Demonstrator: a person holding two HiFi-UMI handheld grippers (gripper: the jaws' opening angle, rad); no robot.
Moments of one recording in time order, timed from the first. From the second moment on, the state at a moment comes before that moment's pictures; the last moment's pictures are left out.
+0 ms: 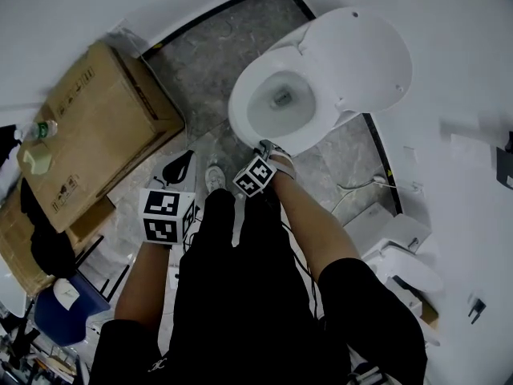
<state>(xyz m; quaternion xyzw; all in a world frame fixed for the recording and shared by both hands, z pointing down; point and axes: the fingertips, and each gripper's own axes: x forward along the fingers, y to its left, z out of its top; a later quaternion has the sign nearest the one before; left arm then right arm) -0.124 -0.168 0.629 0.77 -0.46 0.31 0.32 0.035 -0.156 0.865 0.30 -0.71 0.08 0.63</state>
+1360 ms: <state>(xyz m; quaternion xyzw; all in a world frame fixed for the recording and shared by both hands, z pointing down) -0.124 -0.148 0.723 0.75 -0.43 0.31 0.39 0.021 -0.143 0.991 0.25 -0.70 0.18 0.65</state>
